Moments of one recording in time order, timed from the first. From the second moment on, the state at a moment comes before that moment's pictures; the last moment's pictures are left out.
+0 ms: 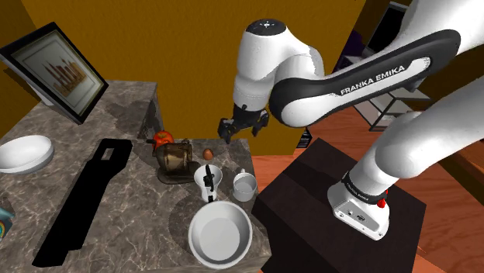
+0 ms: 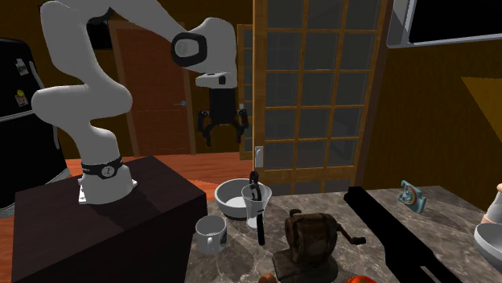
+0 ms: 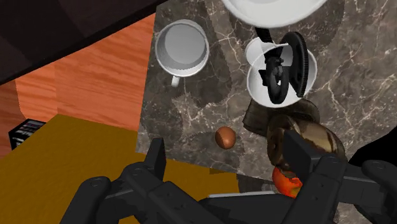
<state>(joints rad) -0.01 -0.33 0.67 -2.51 0.07 2.29 0.96</state>
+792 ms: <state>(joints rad) 0.00 0.28 0.79 -2.23 -0.59 2.34 1.64</state>
